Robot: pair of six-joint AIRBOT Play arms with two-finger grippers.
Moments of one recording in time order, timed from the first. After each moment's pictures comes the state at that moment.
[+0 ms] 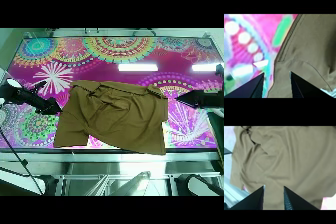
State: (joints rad) left arm 0.29 -1.80 1.33 1.08 -1.40 -1.16; right arm -0.47 -1.15 0.89 -0.57 1.39 0.89
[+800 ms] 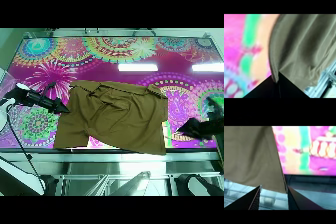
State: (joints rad) left arm 0.31 -1.95 1.38 0.84 -1.53 -0.92; right arm -0.48 -1.00 0.62 -1.03 1.41 1.28
